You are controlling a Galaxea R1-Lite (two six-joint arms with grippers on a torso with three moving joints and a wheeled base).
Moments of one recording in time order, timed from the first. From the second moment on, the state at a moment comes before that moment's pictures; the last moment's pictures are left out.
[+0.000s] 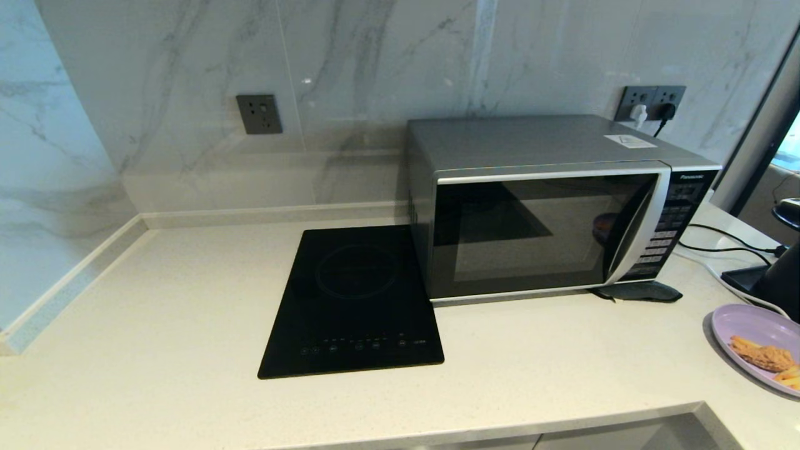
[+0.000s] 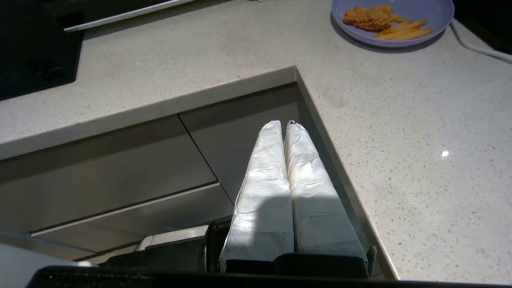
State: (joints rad) left arm 0.00 0.00 0.00 -0.01 0.02 -0.07; right arm 0.00 0.03 -0.72 0.93 -0.16 0.21
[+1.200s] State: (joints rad) left arm 0.00 0.00 0.00 -0.01 0.02 -0.07; right arm 0.00 0.00 -0.01 0.00 -0.03 0.08
